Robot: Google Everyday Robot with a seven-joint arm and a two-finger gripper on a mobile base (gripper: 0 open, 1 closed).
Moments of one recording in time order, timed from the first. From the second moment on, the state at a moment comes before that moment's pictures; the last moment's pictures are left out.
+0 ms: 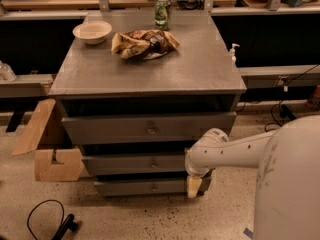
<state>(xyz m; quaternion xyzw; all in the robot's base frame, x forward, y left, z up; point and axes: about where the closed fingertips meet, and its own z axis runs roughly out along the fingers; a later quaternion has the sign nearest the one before) 0.569 -0.129 0.451 -0.70 0.69 -0.05 0.14</state>
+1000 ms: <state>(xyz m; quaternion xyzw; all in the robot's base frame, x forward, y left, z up) 0.598 -0.134 0.425 -0.70 0.70 -0.06 0.12</state>
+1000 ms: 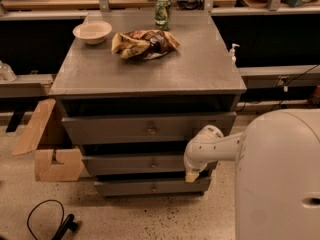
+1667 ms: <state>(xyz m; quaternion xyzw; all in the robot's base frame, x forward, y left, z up) 0.596 -0.133 0.421 -0.70 0.71 -0.06 0.12</state>
